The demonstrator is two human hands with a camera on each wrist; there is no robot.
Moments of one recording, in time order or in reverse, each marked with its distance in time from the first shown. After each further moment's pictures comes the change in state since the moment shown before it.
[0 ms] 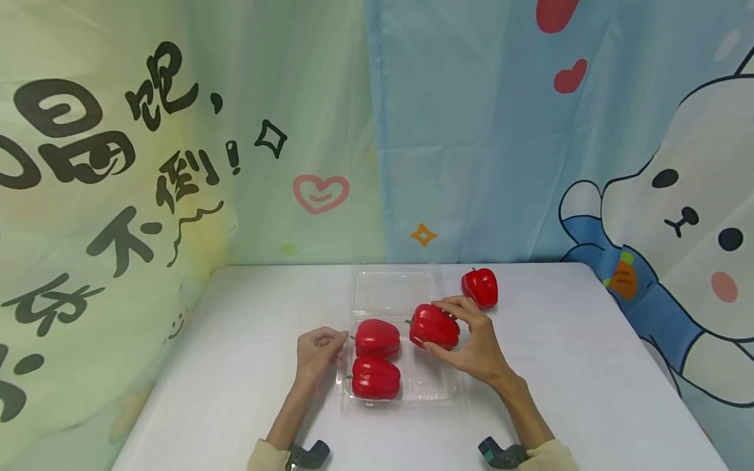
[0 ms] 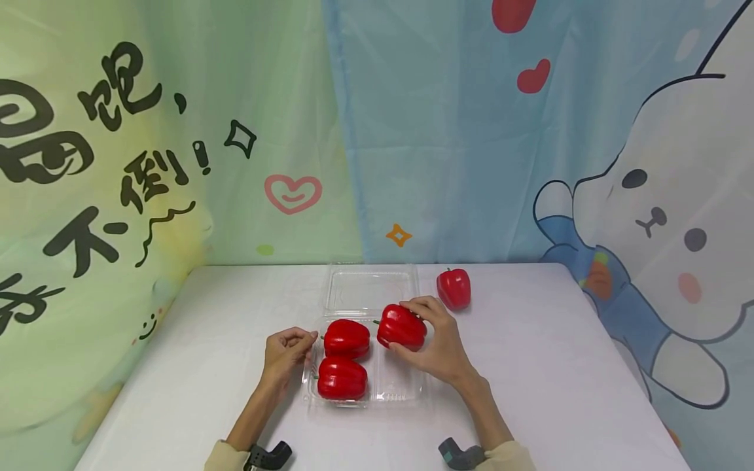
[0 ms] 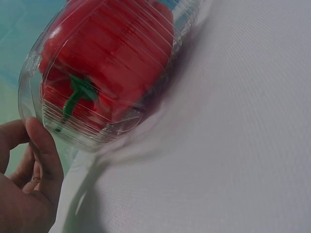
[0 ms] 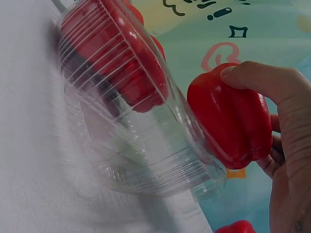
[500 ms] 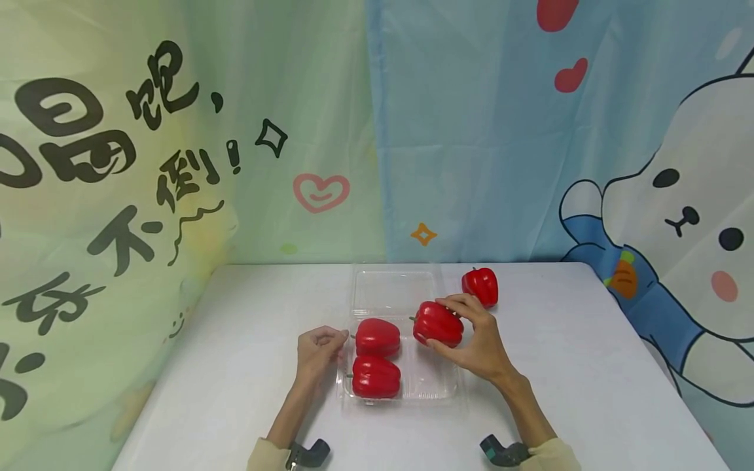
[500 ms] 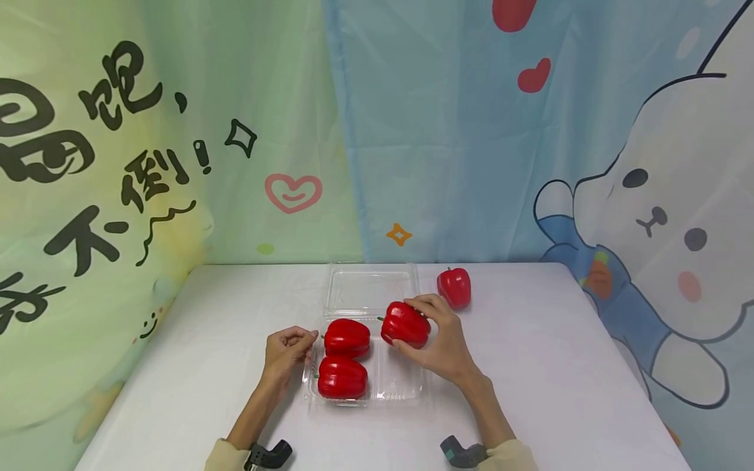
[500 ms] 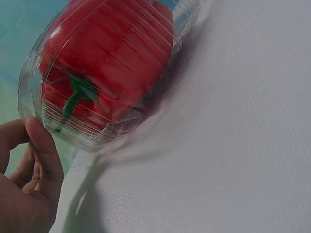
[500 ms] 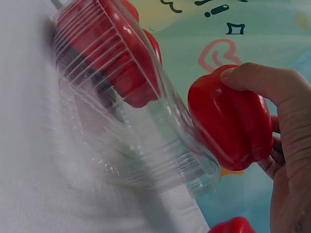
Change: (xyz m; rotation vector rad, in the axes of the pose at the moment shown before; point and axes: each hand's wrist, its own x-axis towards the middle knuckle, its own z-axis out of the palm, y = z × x) left_hand 0.001 -0.001 0.000 -0.017 0.002 -0.004; right_hand 0.001 0.003 -0.004 -0.025 0.014 0.004
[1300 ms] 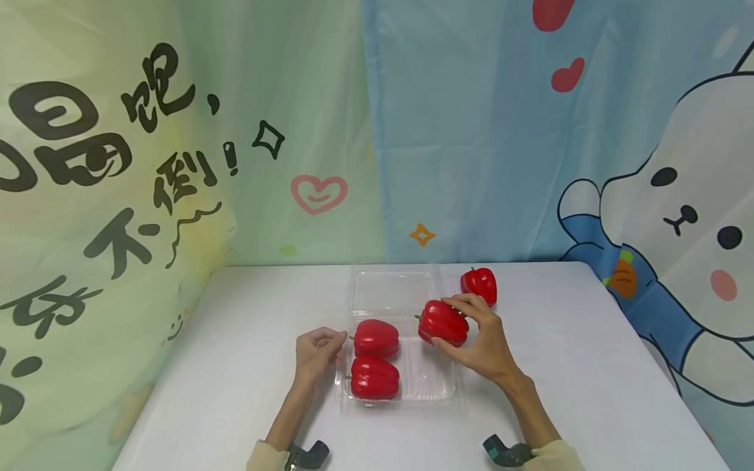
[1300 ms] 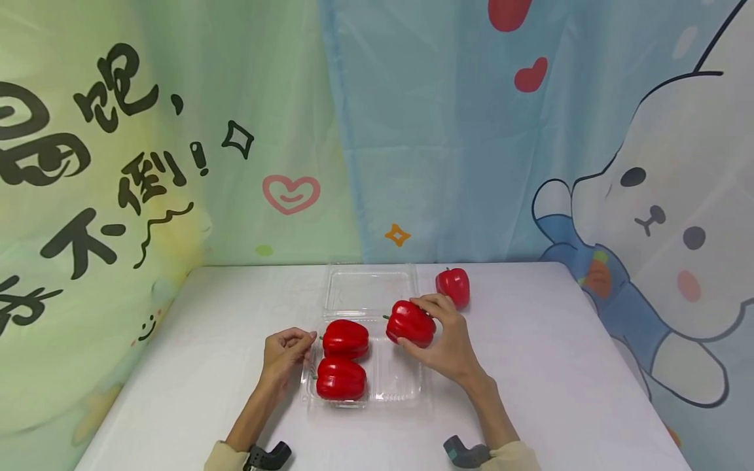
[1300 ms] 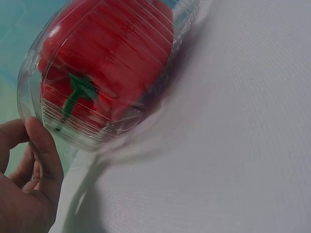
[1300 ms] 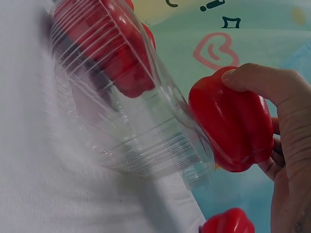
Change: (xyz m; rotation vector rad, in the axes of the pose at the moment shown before) left_hand -0.001 0.001 0.002 0.034 0.015 -0.002; right_hand -0.001 0.009 -0.007 -0.026 0.041 -0.017
